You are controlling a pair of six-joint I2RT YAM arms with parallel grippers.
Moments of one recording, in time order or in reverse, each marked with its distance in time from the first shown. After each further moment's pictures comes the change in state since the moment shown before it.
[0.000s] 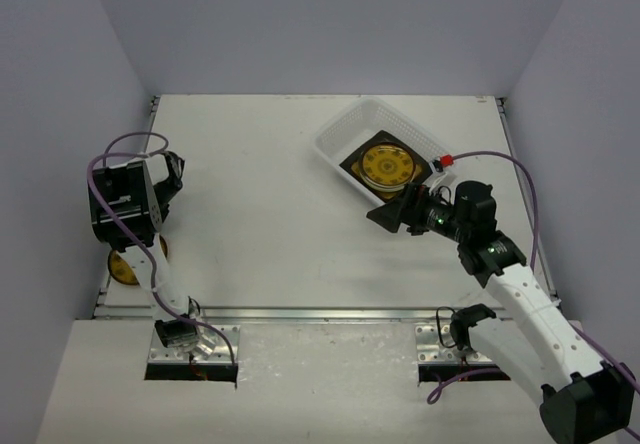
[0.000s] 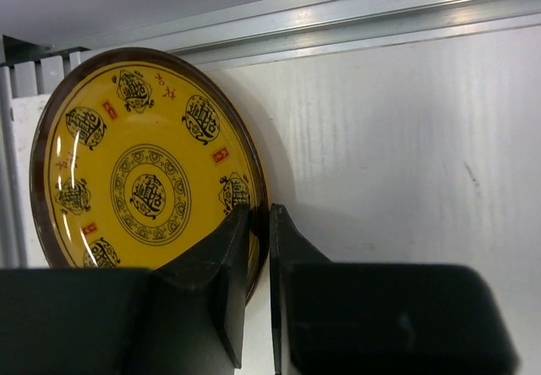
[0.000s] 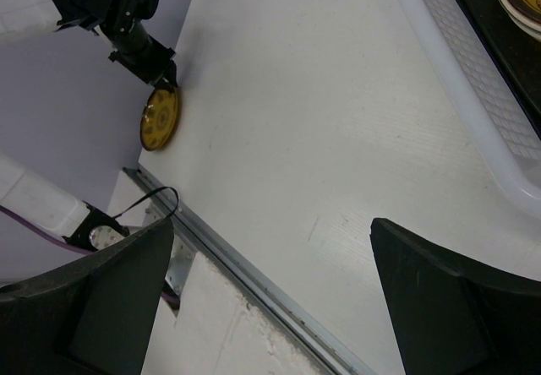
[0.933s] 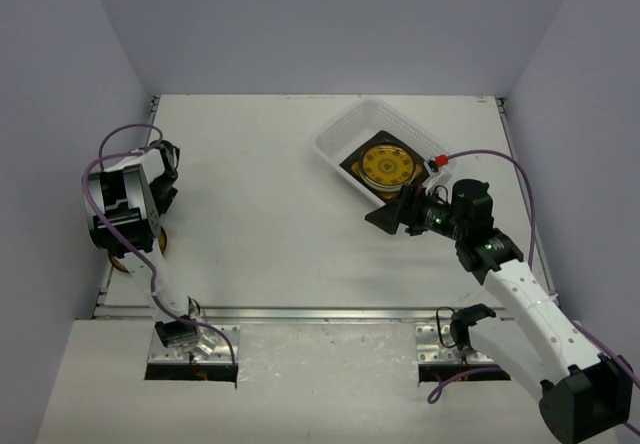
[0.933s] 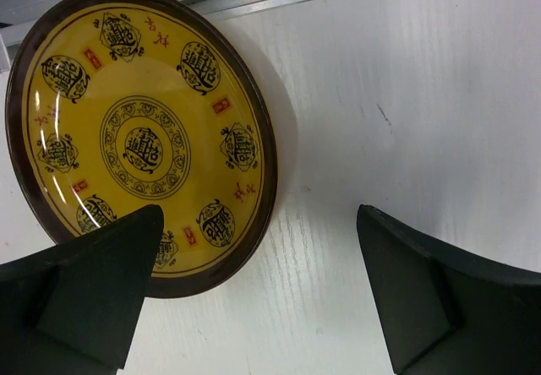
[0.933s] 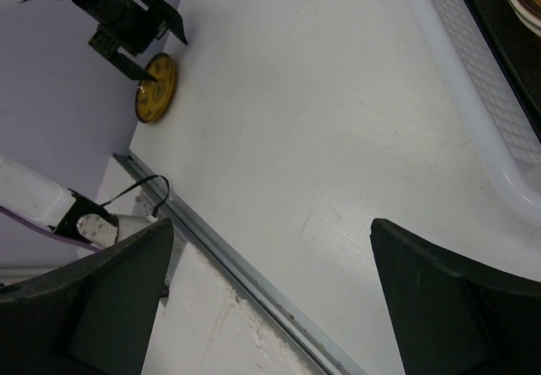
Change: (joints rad) left arm 0.002 -0.058 0.039 0.012 0.150 0.089; right arm 0.000 0.030 0.001 0.006 -0.025 -0.047
